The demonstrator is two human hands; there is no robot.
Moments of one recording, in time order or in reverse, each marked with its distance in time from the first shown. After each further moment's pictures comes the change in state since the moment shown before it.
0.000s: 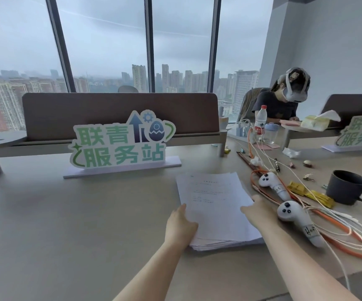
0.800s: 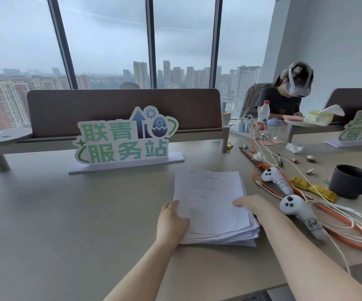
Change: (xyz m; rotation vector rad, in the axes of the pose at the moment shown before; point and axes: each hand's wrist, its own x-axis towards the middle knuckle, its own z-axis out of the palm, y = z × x) left_hand -0.007 -0.019 -0.020 0.057 0.113 0.020; right_hand -0.012 -0.034 -0.010 0.244 -0.297 0.193
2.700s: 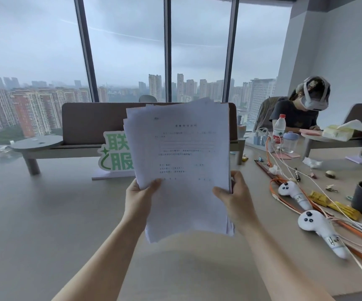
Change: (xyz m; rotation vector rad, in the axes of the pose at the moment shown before) left_hand 0.000 0.007 -0.135 -0.899 0.243 0.153; right_hand -0.092 -0.052 0.060 0.653 -0.024 -0.818
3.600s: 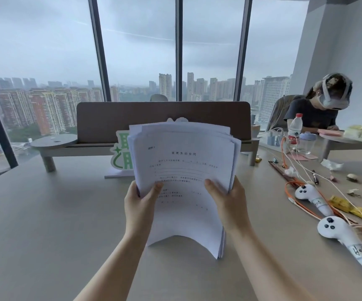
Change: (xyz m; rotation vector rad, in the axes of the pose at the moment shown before) left_hand -0.015 0.004 -0.020 0.133 0.175 0.169; right_hand -0.013 -0.004 0.048 0.124 -0.022 -0.169
